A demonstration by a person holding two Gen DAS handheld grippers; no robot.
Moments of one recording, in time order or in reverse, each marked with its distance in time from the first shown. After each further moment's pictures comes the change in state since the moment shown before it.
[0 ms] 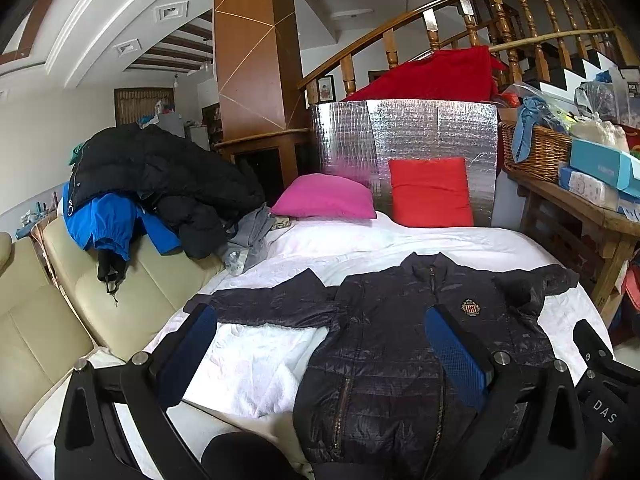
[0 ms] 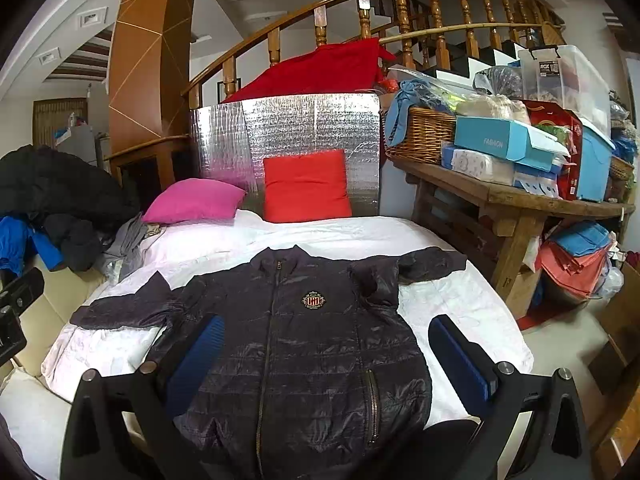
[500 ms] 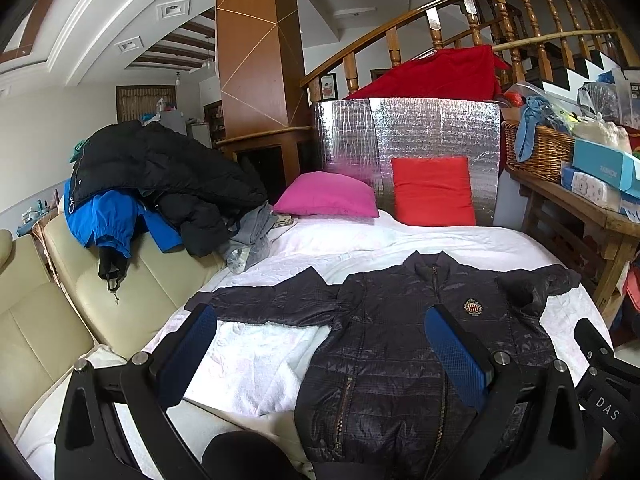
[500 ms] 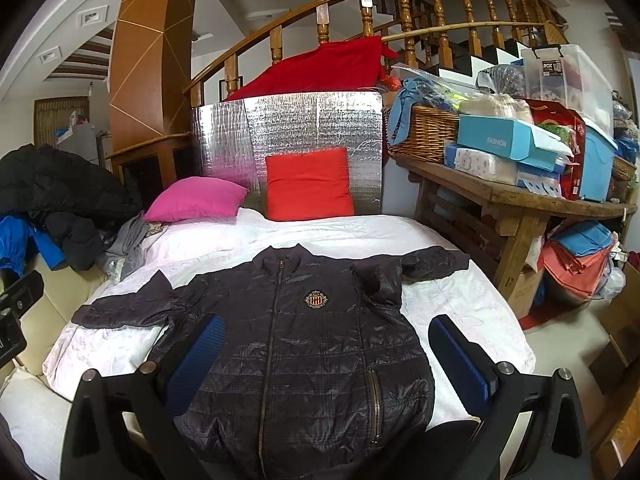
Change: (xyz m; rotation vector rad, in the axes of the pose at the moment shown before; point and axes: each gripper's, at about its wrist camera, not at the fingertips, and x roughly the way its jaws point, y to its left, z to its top) left arm 0.002 0.002 0.000 -0.003 0.005 0.006; right arm 0.003 0.003 0.001 -0.002 0.008 0.006
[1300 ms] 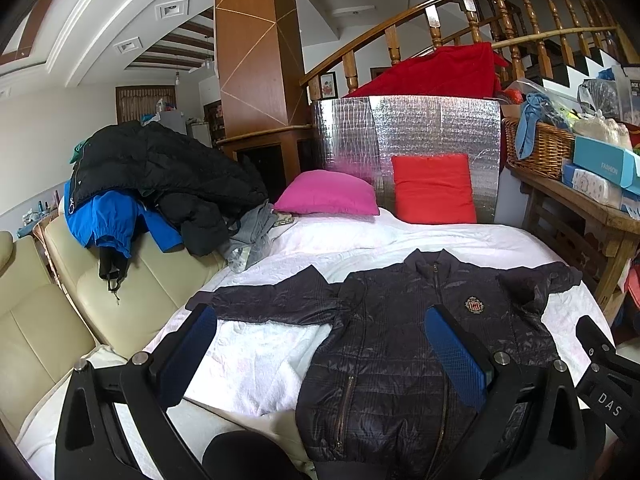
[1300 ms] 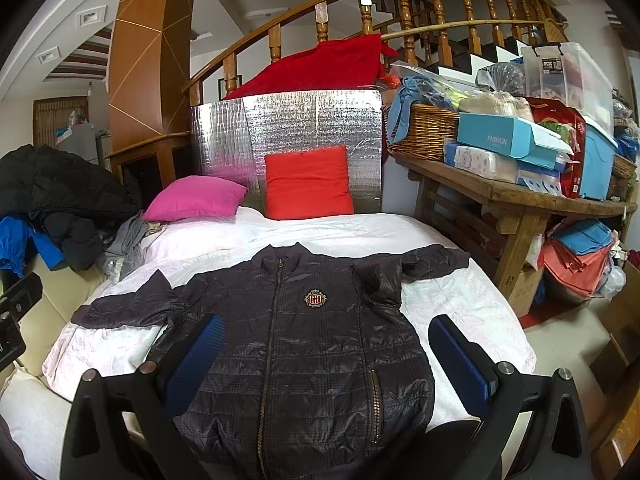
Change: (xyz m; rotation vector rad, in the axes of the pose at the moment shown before) left arm 0.002 -0.002 -0.002 0.007 0.007 0.004; right arm 0.004 0.000 -0.001 0.005 0.007 0.001
